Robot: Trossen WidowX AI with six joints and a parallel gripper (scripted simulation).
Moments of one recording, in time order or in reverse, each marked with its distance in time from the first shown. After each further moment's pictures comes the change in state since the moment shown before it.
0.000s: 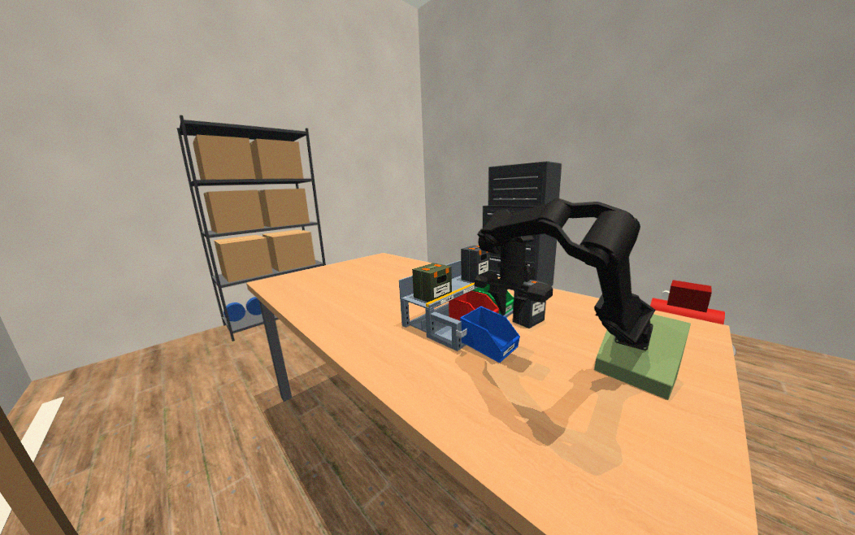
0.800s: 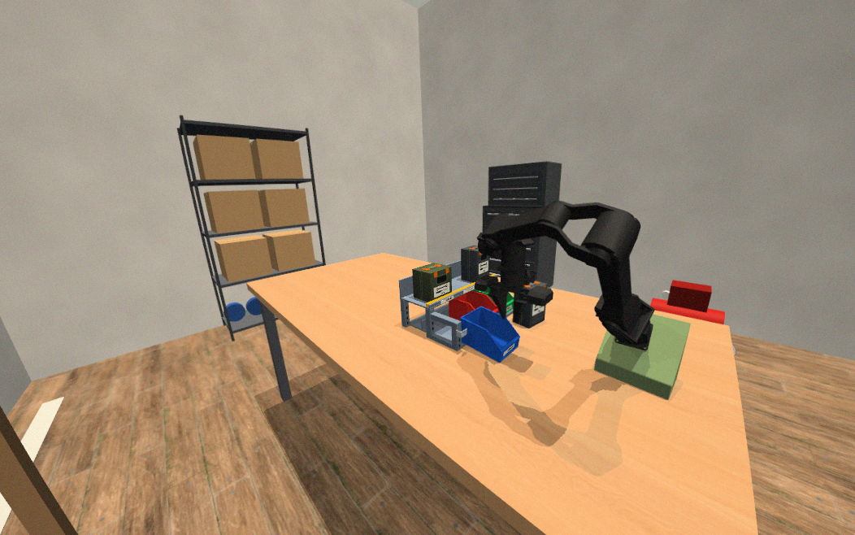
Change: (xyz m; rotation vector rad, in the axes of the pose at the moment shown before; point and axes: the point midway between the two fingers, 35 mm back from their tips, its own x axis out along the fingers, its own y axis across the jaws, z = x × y) arm 0.009 -0.001 0.001 0.001 -0.002 -0.005
